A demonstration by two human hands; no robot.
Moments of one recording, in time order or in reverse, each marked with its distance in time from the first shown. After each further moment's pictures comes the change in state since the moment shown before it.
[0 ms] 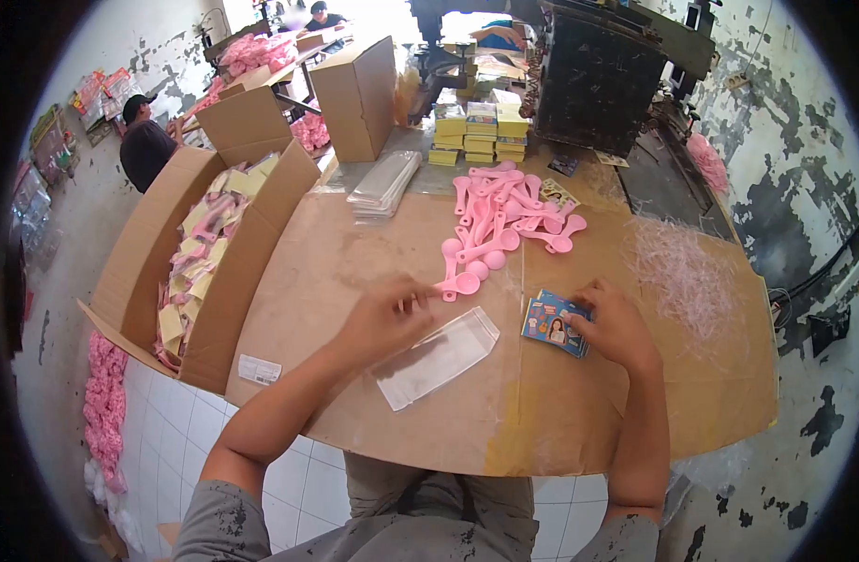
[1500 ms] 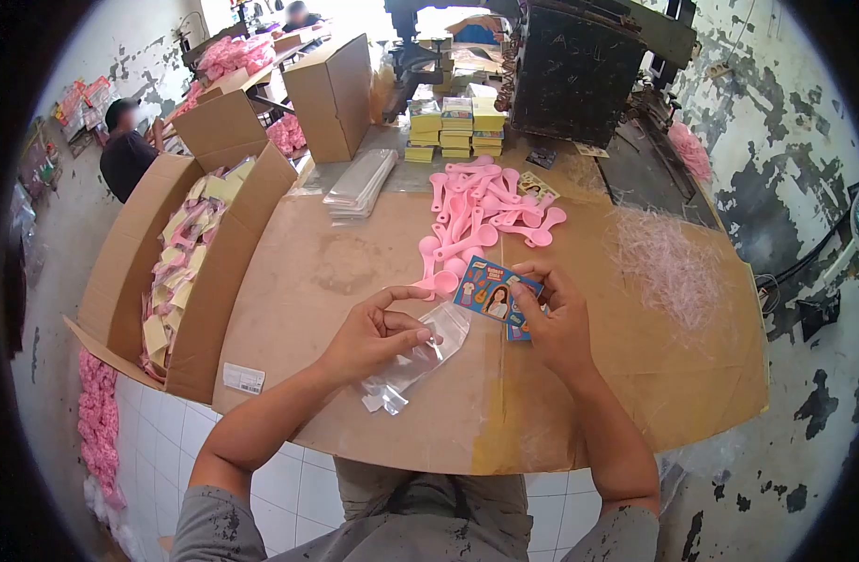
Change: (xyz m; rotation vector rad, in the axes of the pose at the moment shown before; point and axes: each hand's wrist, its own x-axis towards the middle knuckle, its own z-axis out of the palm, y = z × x) left_hand -0.009 0.013 0.013 -0.808 -0.266 -0.286; right_hand 0.006 -0.072 0.044 0.944 0.328 0.013
